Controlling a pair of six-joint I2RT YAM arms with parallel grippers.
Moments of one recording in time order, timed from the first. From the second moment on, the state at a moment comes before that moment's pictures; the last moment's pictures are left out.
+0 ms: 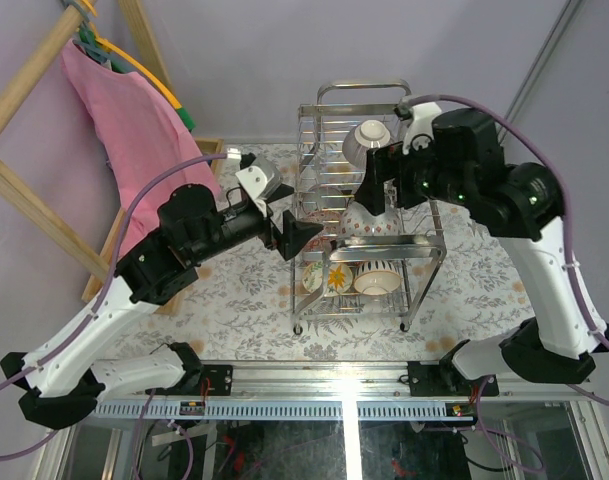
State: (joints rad) left arm -0.84 1.04 1.36 -0.37 0.15 -0.02; right arm 0.66 1.39 2.12 -1.24 -0.05 0.24
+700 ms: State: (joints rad) left arm -0.84 0.95 1.25 -0.35 0.13 -0.06; right arm 0.84 1.29 1.91 -1.16 0.15 0.18
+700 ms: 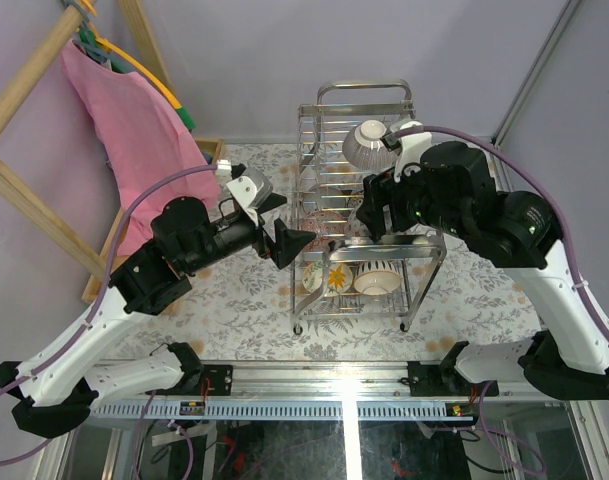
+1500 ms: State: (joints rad) left arm -0.84 0.94 1.24 -0.36 0.11 -0.06; right arm 0.84 1.22 1.79 -0.99 0.18 0.22
